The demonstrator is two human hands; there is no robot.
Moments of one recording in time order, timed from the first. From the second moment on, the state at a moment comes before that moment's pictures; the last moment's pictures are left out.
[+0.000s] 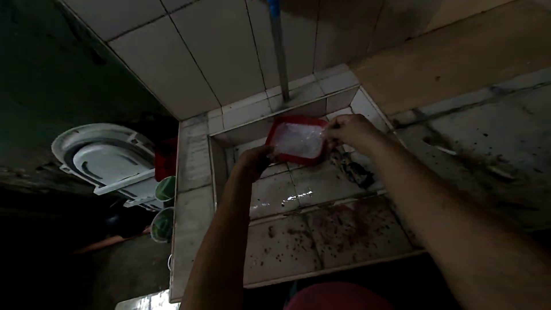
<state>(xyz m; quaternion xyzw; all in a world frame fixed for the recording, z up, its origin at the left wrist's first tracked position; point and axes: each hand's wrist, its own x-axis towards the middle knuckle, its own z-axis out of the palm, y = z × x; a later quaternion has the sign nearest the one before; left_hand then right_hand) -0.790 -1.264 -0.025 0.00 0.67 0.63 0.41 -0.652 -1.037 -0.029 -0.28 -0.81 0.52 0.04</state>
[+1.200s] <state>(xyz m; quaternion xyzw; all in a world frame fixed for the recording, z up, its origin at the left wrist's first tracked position) -0.827 -1.208 0.015 0.08 0.83 0.47 0.28 -0.710 -1.028 -0.061 -0.26 -0.85 0.47 0.00</state>
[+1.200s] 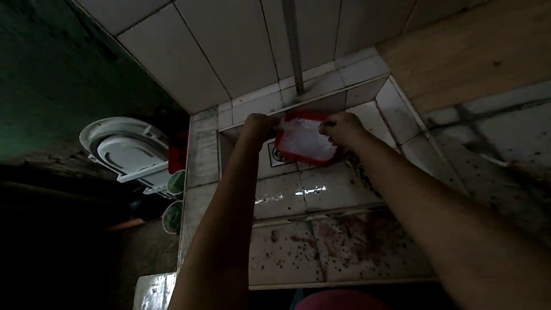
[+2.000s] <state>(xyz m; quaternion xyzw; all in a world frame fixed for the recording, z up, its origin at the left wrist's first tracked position) -0.831 -1.207 -0.015 0.26 0.88 0.28 0.27 -0.716 -1.012 -0.047 -0.27 -0.88 0.40 0.00</state>
